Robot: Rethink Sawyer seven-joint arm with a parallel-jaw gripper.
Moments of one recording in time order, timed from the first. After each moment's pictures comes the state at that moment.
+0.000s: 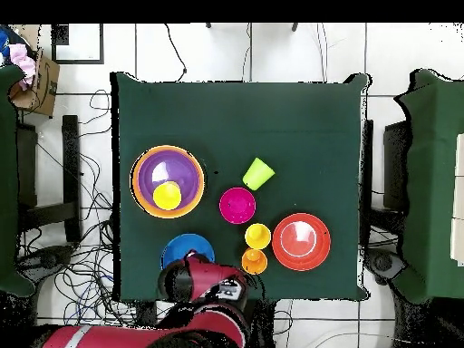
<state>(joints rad) 0.07 -0.43 -0.19 2.09 0.01 -0.01 2.27</state>
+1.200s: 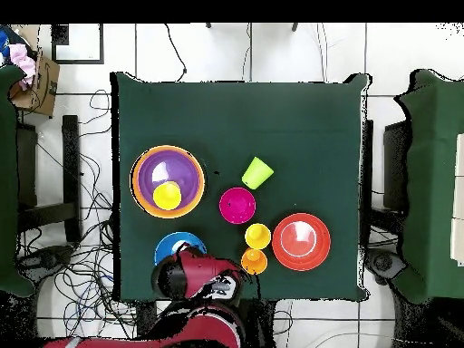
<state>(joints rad) 0.09 -0.49 -0.16 2.07 -0.03 0.00 2.27</state>
